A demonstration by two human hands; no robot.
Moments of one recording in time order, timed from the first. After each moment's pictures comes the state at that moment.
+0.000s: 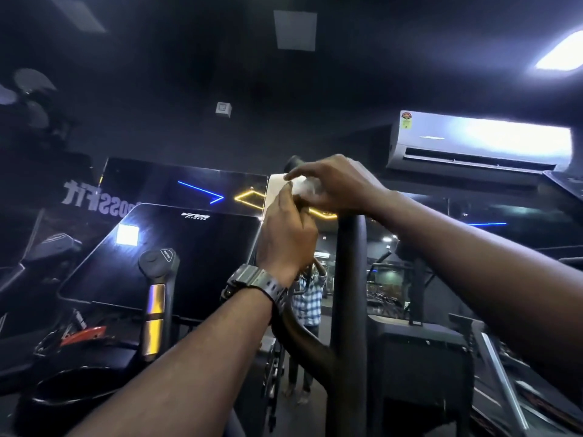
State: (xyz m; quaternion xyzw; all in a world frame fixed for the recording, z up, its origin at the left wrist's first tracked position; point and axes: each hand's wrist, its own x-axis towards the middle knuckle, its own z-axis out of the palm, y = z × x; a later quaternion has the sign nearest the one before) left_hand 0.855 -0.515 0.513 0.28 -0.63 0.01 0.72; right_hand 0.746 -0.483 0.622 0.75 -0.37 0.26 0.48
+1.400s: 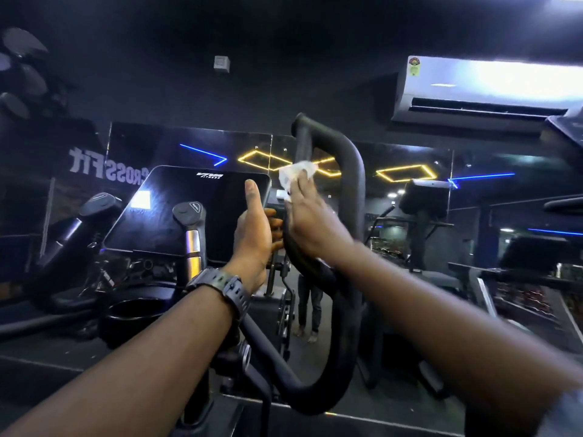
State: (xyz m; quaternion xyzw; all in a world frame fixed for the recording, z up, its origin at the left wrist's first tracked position) left_hand 0.911 -0.450 0.431 0.27 -0.51 -0.42 0.70; right_hand 0.802 -0.440 0.464 0.78 -0.48 0.32 0.25
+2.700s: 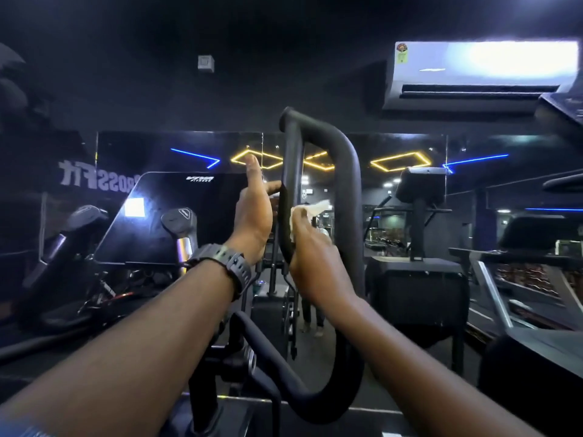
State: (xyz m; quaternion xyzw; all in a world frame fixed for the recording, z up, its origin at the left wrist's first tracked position) left_hand 0.909 -0.464 0.463 0.26 -0.60 -0.36 0.67; right_hand 0.805 -0.428 0.411 0.72 -0.51 0.43 0.18
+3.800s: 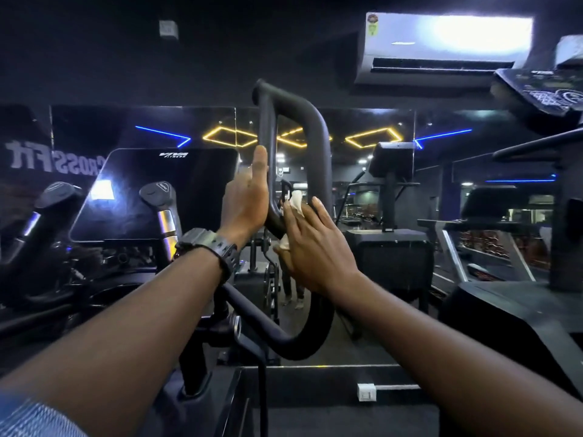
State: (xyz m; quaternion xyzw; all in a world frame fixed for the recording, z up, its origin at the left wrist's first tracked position) left_hand 0.901 -0.436 0.438 0.31 -0.70 -0.16 0.62; right_hand 0.767 -0.411 0.371 0.66 -0.57 0.19 0.45
